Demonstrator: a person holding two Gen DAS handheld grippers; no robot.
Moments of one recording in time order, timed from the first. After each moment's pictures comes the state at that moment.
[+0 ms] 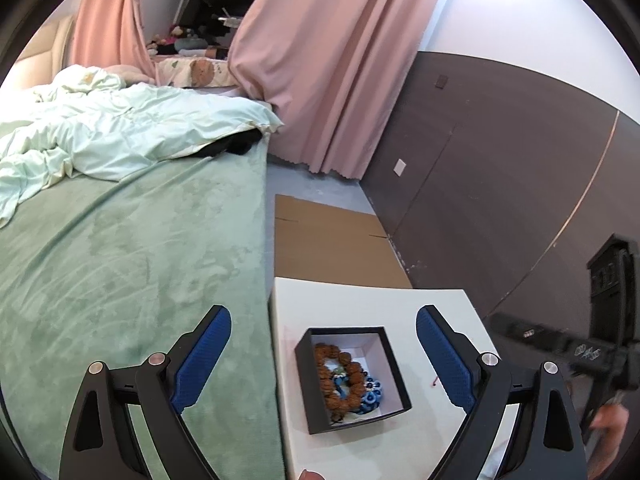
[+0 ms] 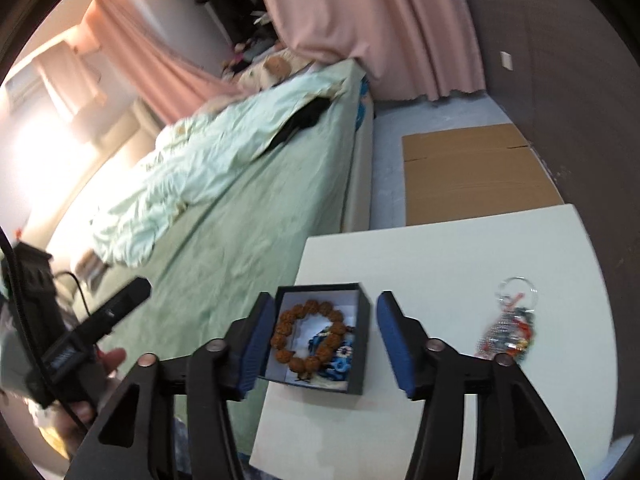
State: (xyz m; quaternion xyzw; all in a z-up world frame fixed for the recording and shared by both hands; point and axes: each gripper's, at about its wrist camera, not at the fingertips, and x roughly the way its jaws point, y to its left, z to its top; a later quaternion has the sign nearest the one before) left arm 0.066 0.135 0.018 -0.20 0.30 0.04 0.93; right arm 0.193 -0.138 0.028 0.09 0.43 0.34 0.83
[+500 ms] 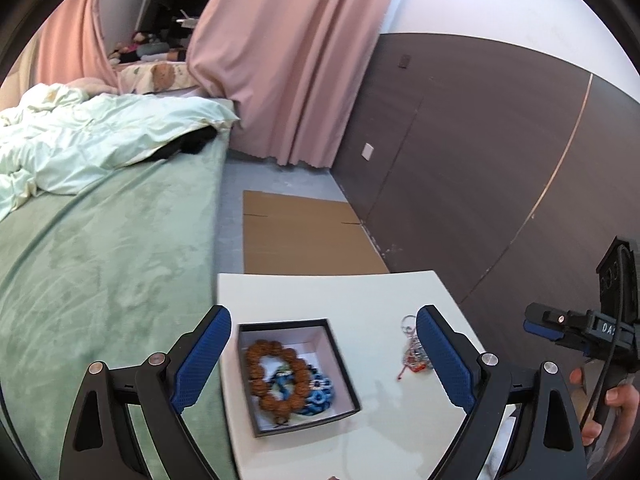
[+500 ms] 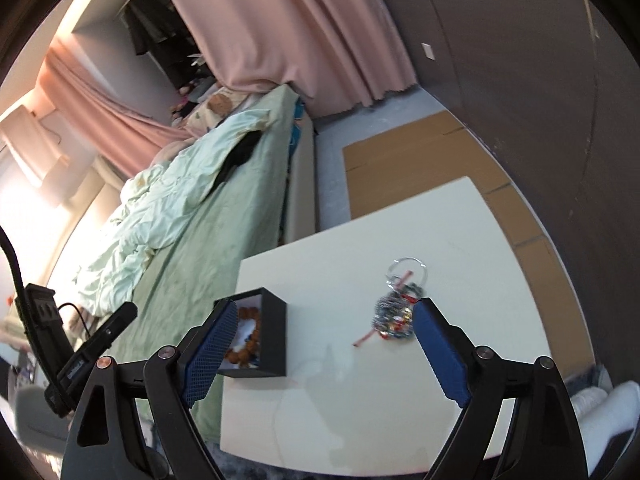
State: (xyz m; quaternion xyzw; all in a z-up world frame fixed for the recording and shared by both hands) left arm 0.090 0.074 0.019 -0.17 0.31 -0.01 0.94; right arm 0.205 -0.245 0.014 0.15 0.44 0.26 0.84
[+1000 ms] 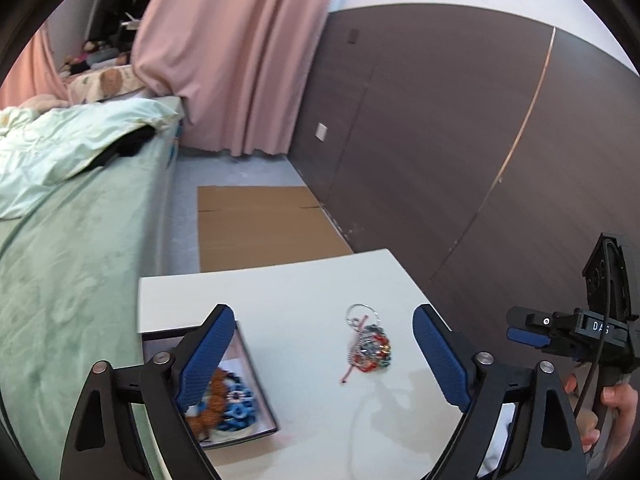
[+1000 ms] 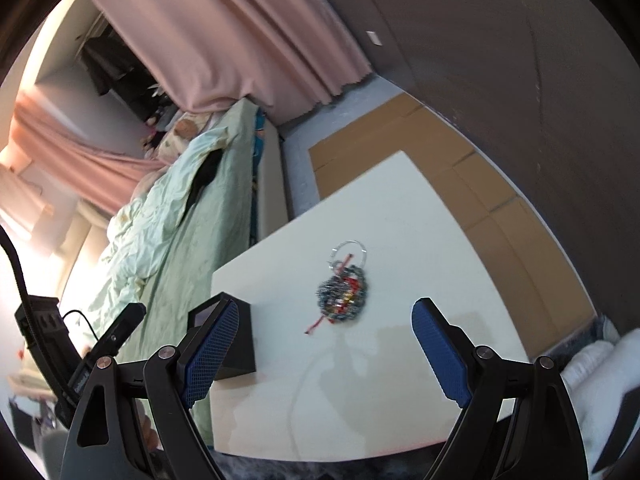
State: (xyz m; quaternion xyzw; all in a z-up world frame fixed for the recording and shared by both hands) left arm 0.130 -0.001 0.006 -0.13 0.33 -0.08 0.93; right arm 0.207 -0.308 -0.022 0.23 0.47 0.21 0.83
